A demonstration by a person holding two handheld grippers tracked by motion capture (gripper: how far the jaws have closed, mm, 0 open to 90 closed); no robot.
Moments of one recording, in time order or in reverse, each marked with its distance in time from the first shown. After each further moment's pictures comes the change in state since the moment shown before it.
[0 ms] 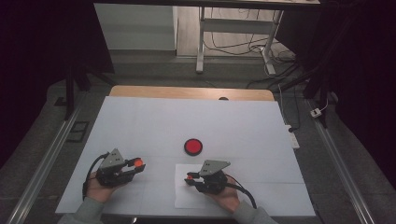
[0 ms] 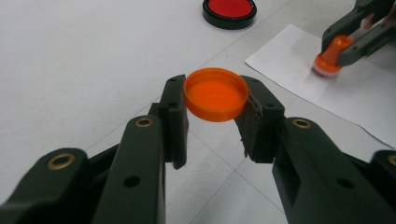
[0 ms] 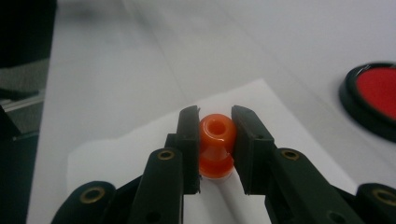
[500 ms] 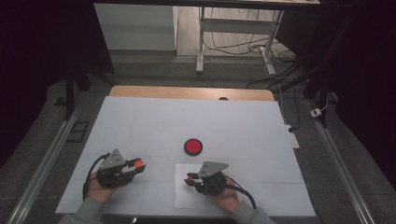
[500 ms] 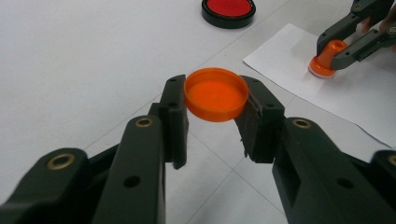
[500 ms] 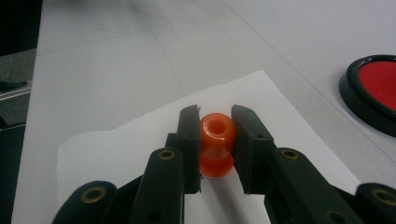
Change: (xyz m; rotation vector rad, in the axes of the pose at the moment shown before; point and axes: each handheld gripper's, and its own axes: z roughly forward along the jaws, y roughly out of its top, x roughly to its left) left arm -0.002 0.000 0.000 0.002 0.003 0.002; right arm 0.003 -0.002 0.003 0.028 -0.031 -0.020
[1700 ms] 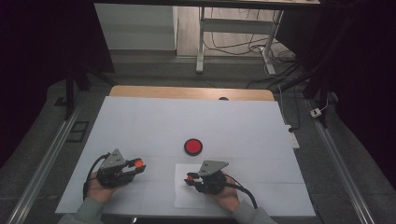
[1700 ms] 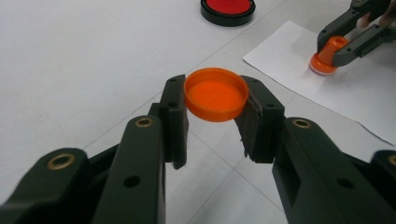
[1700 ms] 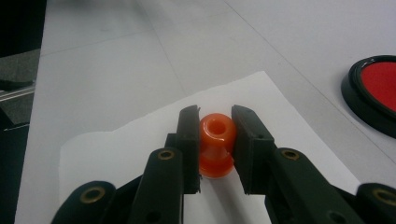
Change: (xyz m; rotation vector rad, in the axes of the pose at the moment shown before) left arm 0.001 -0.001 0.002 0.006 -0.007 0.003; right arm -0.003 0.002 0.000 0.000 0.020 0.005
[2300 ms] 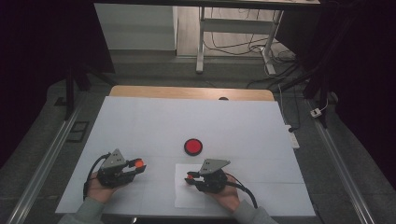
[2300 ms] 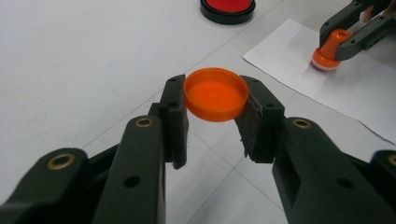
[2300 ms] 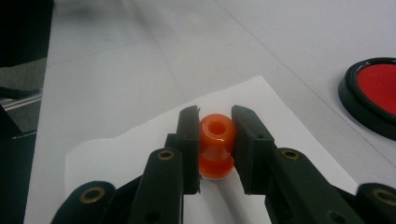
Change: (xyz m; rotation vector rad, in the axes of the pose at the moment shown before) left arm 0.000 0.000 0.001 0.005 -0.002 0.001; right arm -0.003 0.002 -0.003 -0.015 0.013 0.026
